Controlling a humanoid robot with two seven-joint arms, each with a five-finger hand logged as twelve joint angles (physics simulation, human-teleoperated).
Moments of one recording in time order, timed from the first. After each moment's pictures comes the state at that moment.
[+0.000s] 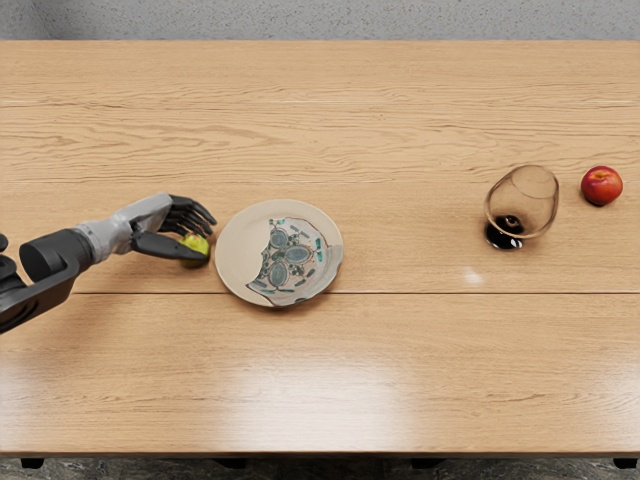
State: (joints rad) left arm -0.96 0.67 0.07 -1.12 0.49 -0.03 -0.32; right arm 0.00 0.00 0.16 0.18 -0.10 0.29 -0.06
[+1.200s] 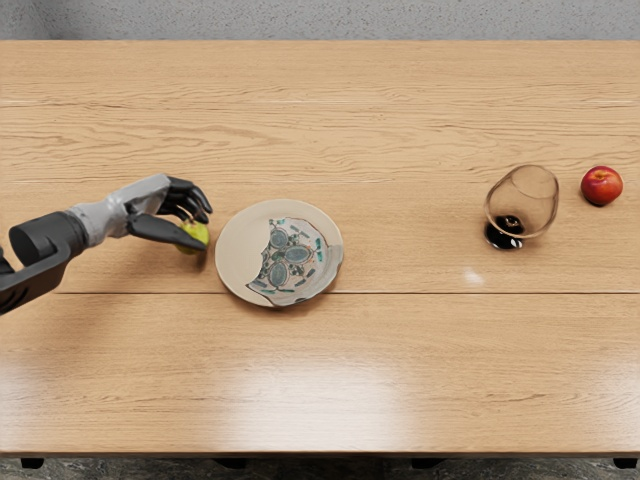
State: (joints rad) left arm -1.01 0.72 0.06 -1.20 0.49 -0.03 -0.32; right arm 0.00 0.00 0.16 0.18 -0.10 0.29 -0.06
